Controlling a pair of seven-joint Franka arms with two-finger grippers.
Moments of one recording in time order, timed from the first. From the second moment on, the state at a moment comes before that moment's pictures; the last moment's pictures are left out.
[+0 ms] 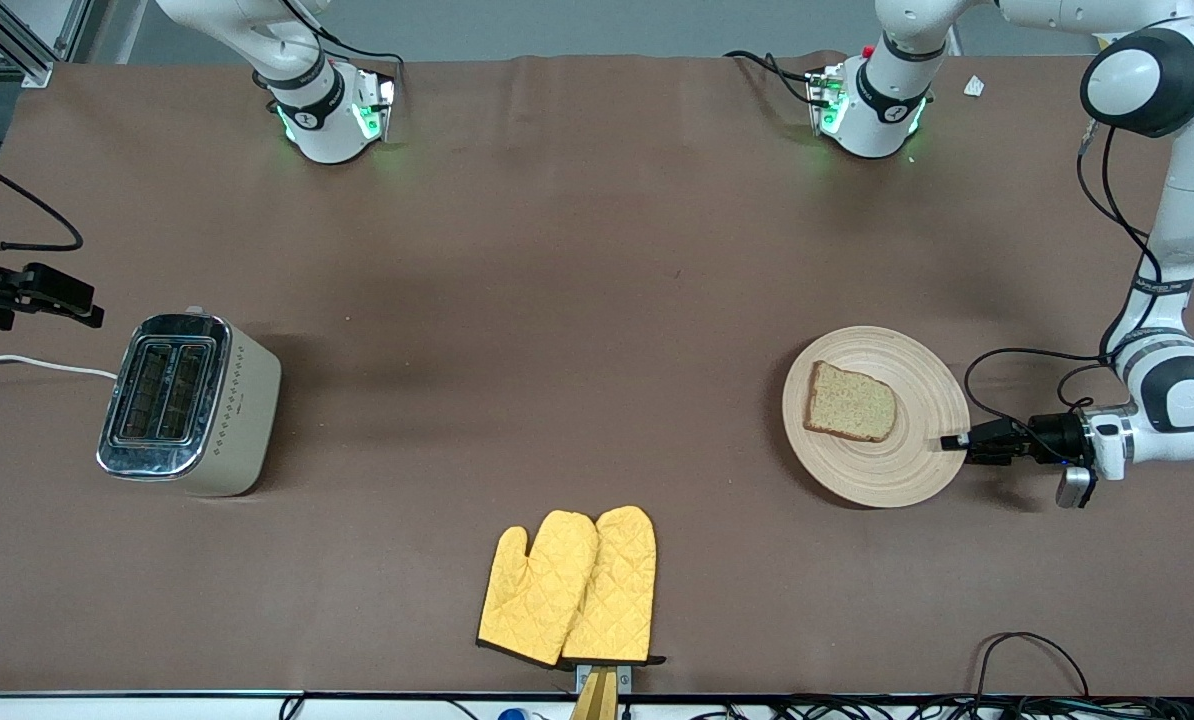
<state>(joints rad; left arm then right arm) 0.60 1.05 -0.32 -1.32 -0.73 1.74 0.96 0.12 0.16 -0.20 -1.40 0.03 1.52 -0.10</state>
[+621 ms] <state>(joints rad) 0.31 0.96 -0.19 -0.97 -0.46 1.69 0.68 0.14 0.16 -0.20 -1.40 0.03 1.52 -0.10</state>
